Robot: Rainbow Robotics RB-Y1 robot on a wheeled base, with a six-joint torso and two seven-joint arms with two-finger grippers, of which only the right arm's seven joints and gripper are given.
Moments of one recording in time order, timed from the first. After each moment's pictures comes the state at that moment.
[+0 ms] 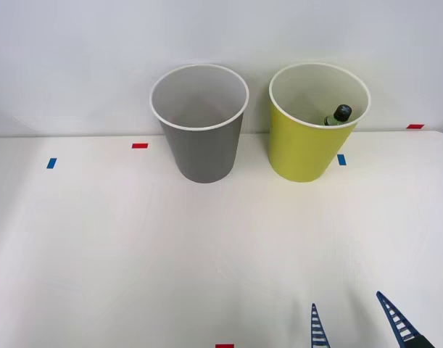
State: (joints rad) arm 0.97 -0.23 0.34 -2.00 -0.01 -0.53 1.76
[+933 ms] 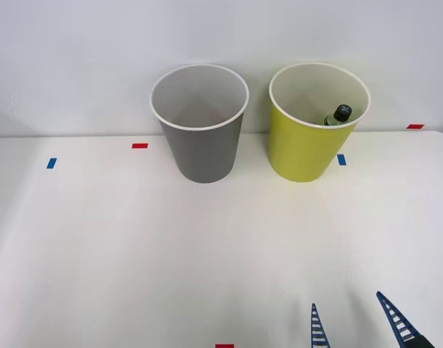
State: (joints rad) arm 0.97 -0.23 0.34 -2.00 -0.01 -0.53 1.76
